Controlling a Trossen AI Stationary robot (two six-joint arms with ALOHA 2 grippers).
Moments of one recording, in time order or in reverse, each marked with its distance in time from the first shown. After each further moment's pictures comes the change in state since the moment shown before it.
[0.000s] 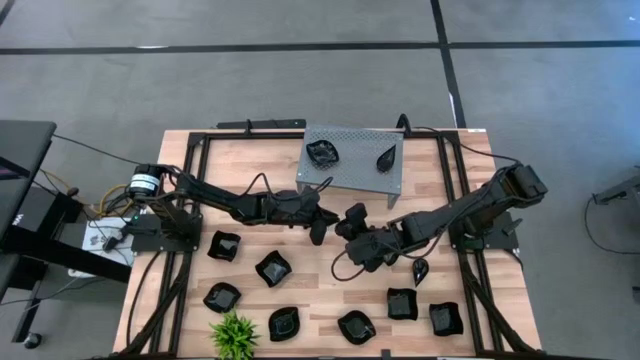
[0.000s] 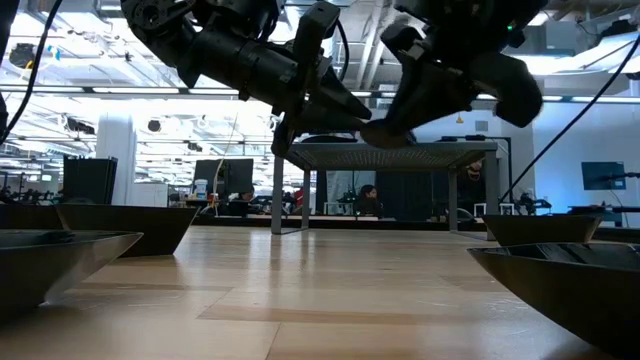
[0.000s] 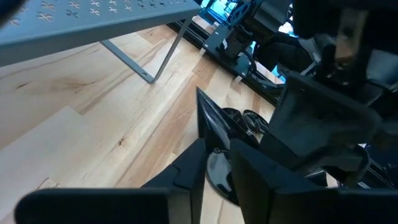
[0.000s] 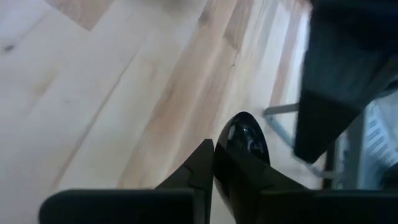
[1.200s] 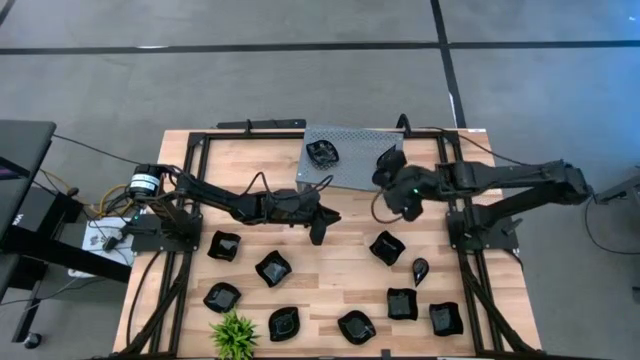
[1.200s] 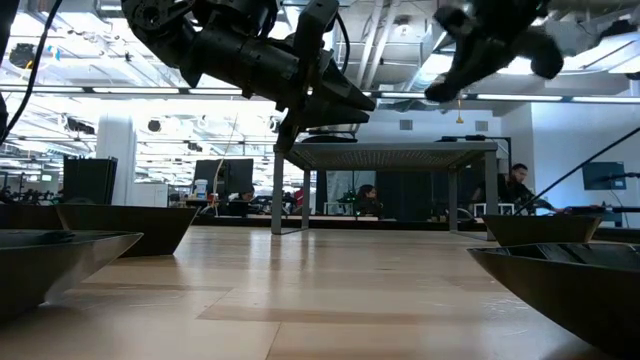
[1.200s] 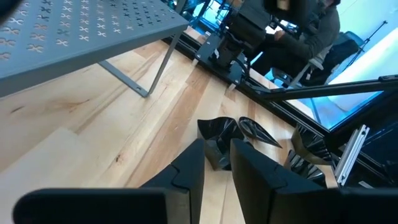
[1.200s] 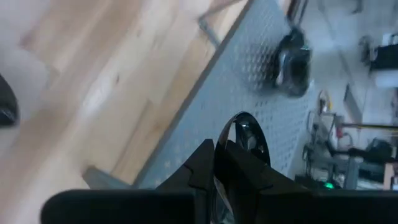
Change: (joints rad) left arm 0.004 0.000 0.000 0.045 0.008 0.061; right arm -0.348 -0.471 0.000 -0.440 -0.079 -0.366
